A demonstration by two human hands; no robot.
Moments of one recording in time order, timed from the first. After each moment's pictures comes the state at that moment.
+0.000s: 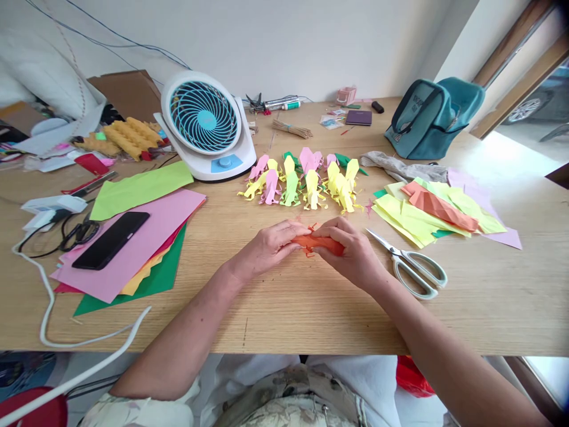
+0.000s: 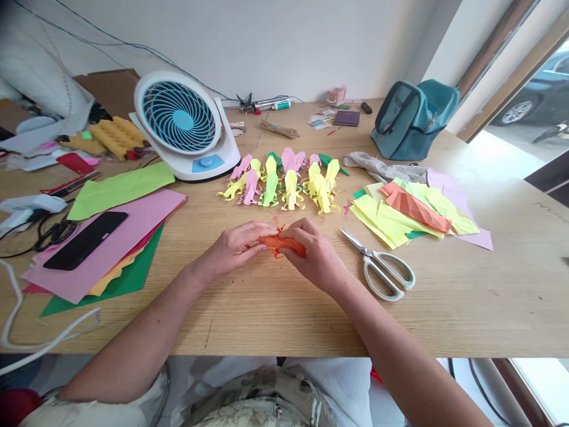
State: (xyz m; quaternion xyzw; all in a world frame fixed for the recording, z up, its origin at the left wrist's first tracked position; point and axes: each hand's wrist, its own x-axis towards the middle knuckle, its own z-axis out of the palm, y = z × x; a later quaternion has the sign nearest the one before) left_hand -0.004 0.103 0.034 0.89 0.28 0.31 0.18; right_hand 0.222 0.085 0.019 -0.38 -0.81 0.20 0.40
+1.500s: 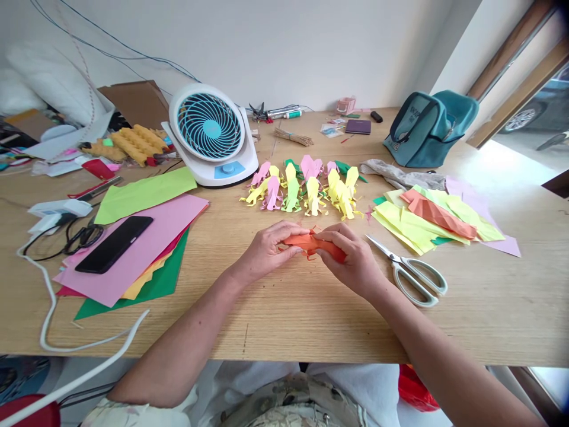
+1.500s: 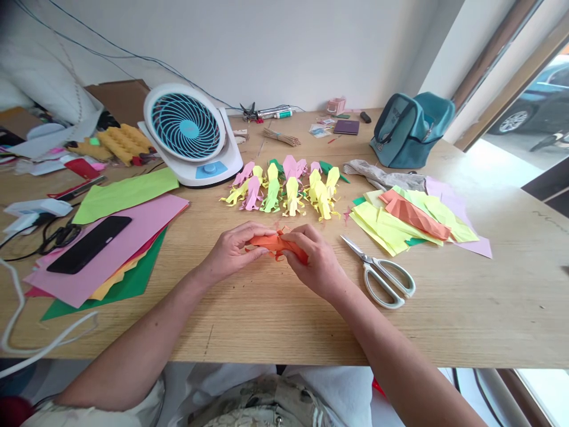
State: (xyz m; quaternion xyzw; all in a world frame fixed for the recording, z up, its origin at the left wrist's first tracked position) left_hand -0.003 0.102 0.035 0.84 0.33 0.38 0.22; right_hand 0.221 0.086 0.016 -0.36 -0.81 0.14 0.44
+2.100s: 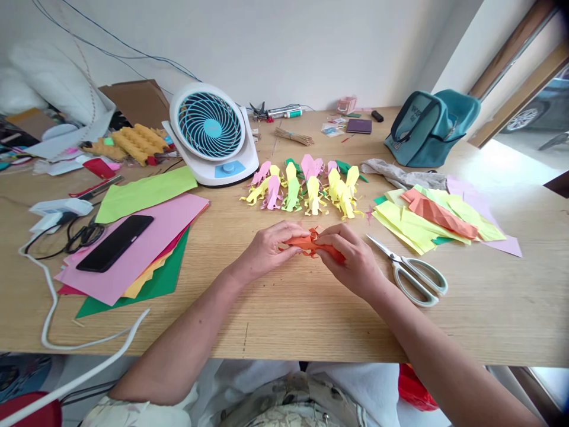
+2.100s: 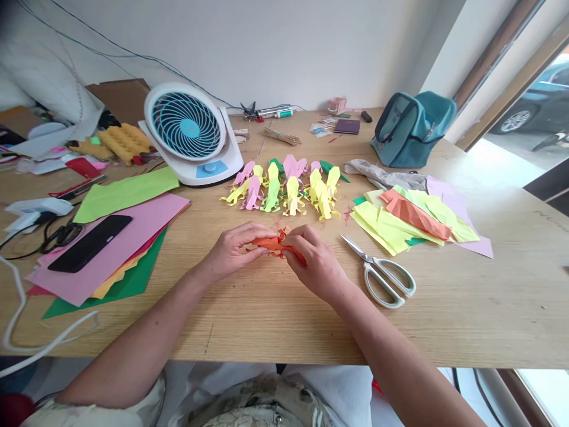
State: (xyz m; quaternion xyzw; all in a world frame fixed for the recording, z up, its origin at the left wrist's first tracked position) left_hand -0.005 0.104 0.034 0.86 0.31 0.36 0.19; right_hand 0.220 0.083 0.019 -0.33 -0.83 0.09 0.44
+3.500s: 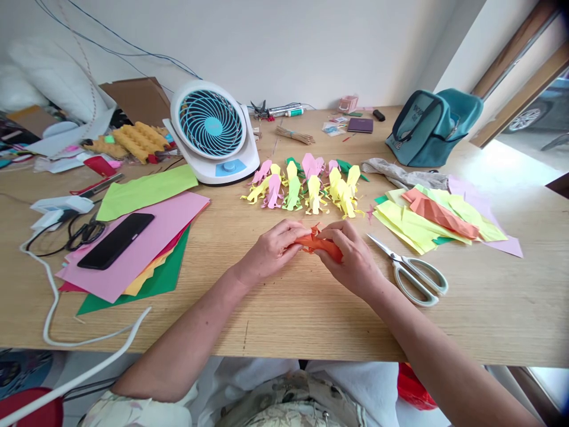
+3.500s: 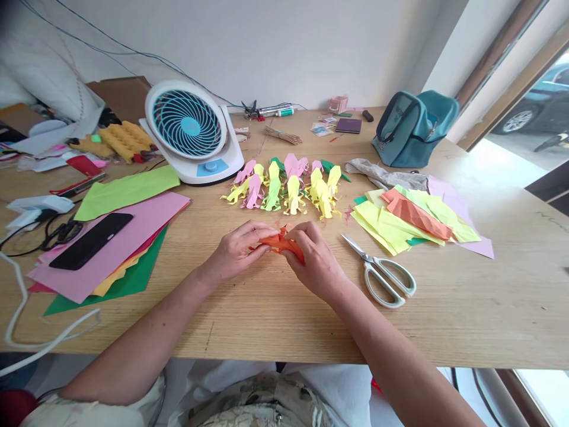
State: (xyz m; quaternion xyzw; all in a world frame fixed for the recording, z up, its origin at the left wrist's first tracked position) left_hand 0.001 0.099 0.029 0.88 0.31 0.36 0.08; right_hand 0.219 0.086 0.012 -0.36 -0.83 0.07 0.42
